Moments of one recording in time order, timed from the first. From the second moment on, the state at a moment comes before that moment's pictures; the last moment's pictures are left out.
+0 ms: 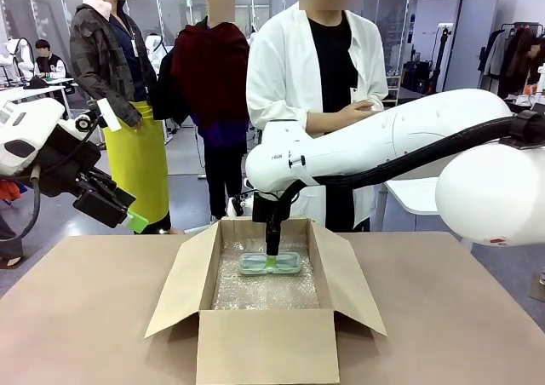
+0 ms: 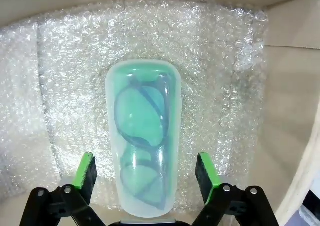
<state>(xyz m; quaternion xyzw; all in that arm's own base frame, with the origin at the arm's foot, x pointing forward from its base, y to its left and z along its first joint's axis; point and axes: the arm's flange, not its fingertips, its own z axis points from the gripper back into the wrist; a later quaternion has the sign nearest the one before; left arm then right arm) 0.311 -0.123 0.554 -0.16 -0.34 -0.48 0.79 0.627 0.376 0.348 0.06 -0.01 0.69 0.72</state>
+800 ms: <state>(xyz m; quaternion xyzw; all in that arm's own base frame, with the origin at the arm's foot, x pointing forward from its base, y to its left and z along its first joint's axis) 0.311 -0.123 0.554 -0.16 -0.34 -0.48 0.79 0.626 0.375 0.358 0.05 -0.01 0.69 0.72</state>
